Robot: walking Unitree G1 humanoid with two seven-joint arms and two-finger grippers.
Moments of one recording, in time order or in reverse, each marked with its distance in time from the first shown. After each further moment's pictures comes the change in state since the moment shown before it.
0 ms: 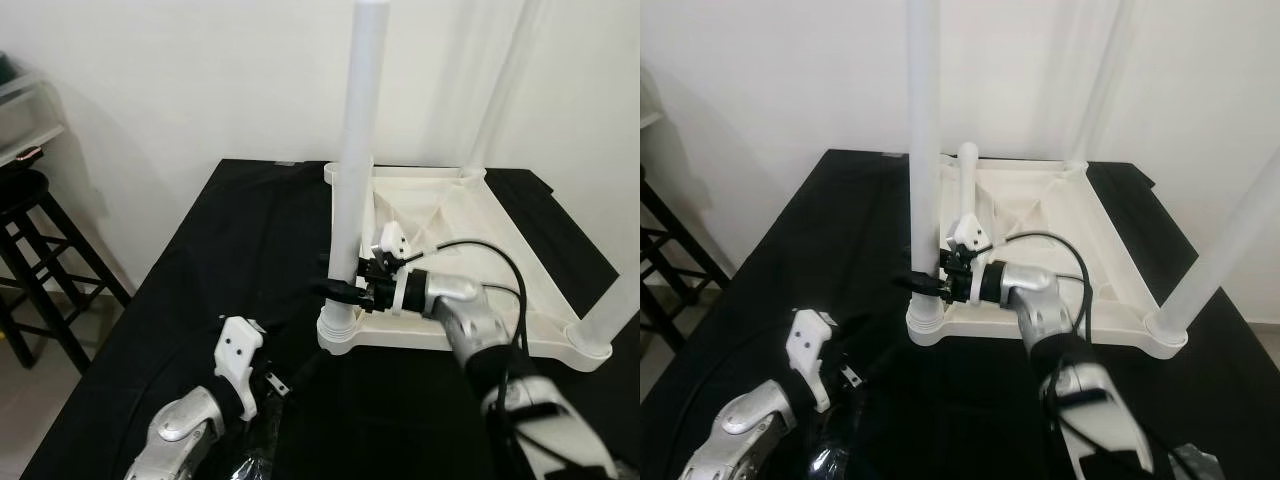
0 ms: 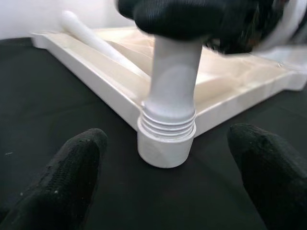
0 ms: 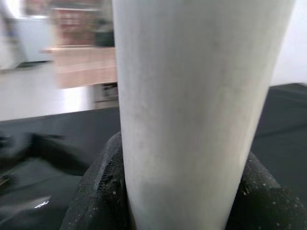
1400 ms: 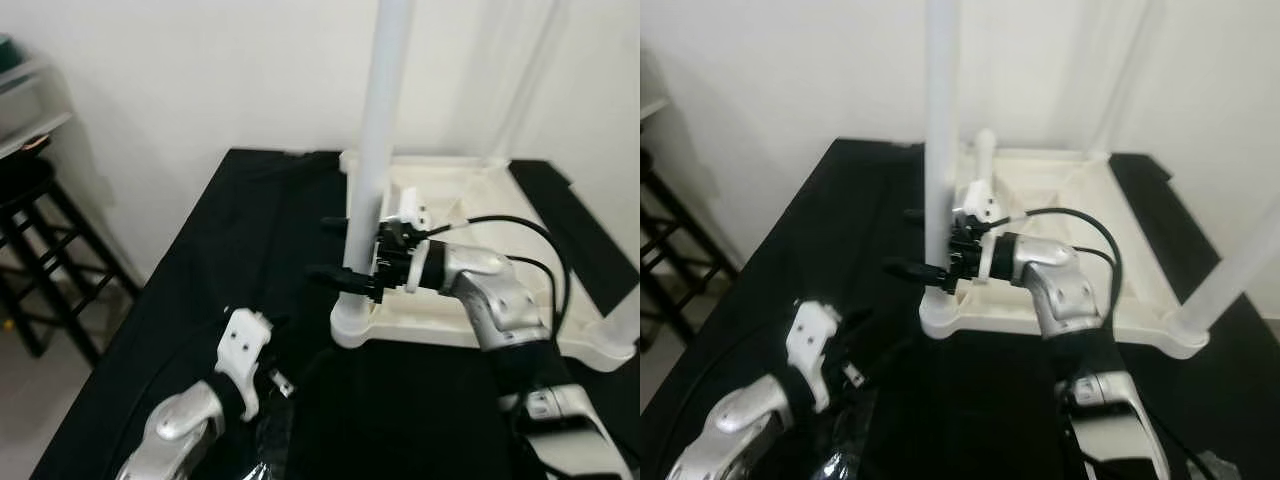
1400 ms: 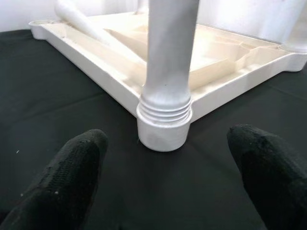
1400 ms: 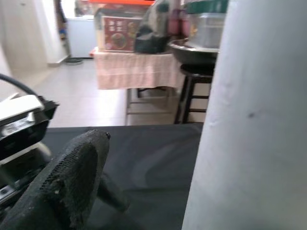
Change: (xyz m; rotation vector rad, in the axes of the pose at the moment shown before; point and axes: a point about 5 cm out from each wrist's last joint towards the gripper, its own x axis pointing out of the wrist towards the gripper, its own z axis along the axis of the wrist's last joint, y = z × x) left arm 0.003 -0.015 0.013 0.063 0.053 -0.035; right arm -0.008 -0.003 0.064 -0.025 -0.018 0.284
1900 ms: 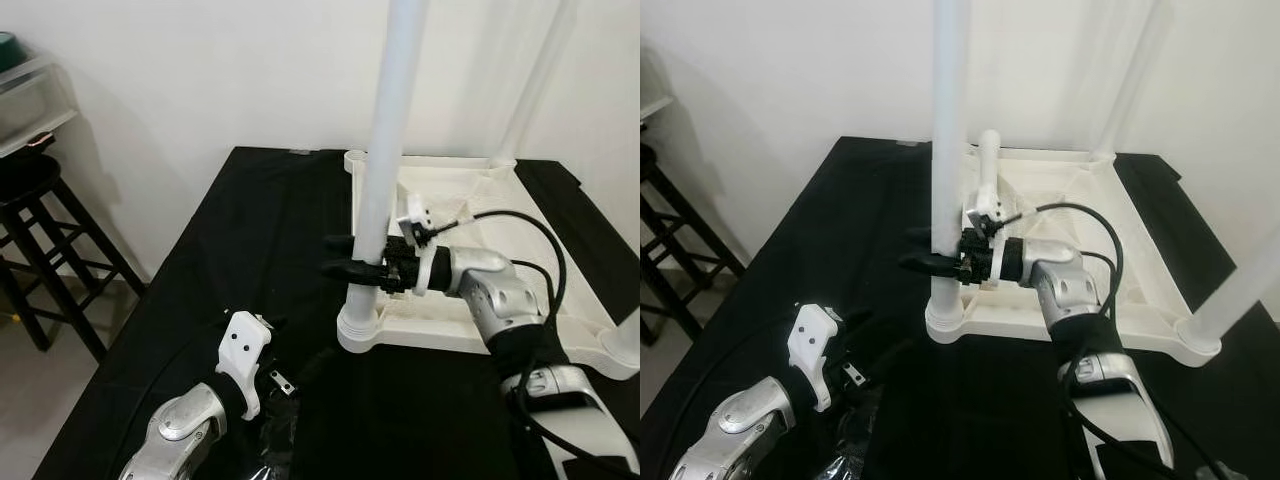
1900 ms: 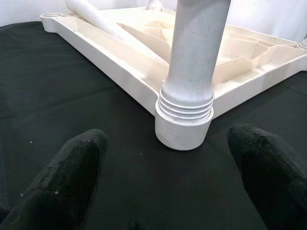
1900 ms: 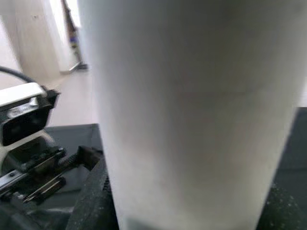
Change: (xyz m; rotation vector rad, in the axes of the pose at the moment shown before) left arm 0.000 0.001 0.000 0.000 0.003 0.011; right arm -0.015 -0.005 -0.018 0.035 -0.040 -0.069
